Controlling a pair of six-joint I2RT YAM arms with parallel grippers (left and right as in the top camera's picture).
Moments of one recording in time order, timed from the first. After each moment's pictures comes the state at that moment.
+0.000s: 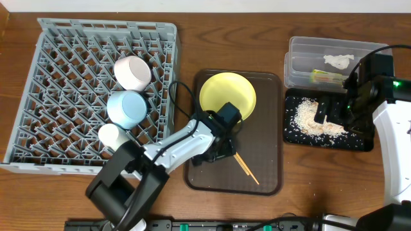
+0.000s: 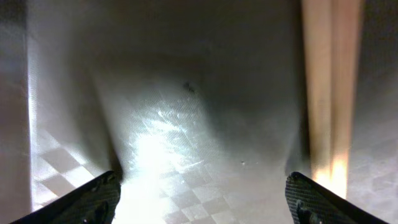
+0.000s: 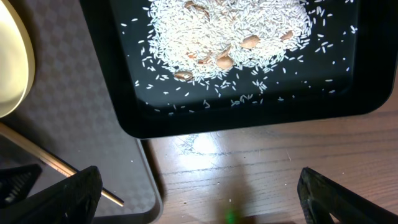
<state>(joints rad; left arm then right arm) -0.75 1.80 1.06 -0.78 0.09 -1.03 -0.15 1.49 1.33 -1.28 -0.07 0.18</state>
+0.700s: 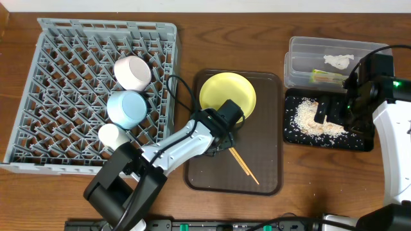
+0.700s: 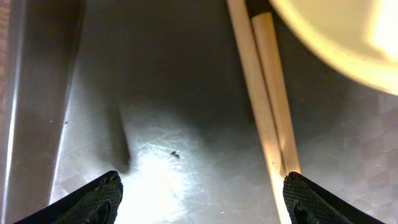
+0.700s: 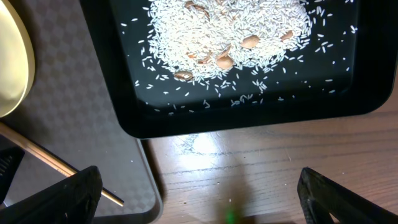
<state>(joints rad) -0.75 1.79 1.06 -0.69 -0.05 -1.03 -0.15 1.49 1.33 -1.28 -0.07 0.18</state>
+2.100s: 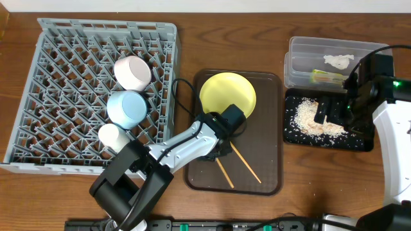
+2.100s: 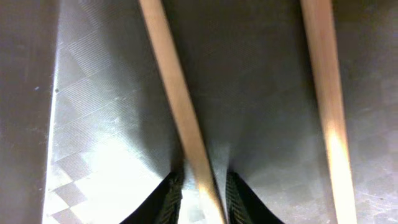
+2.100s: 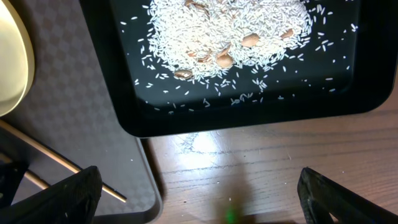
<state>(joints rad) -0.78 1.83 1.07 -0.74 -0.02 -1.04 -0.15 1.49 1.33 -1.29 -0.07 0.18</state>
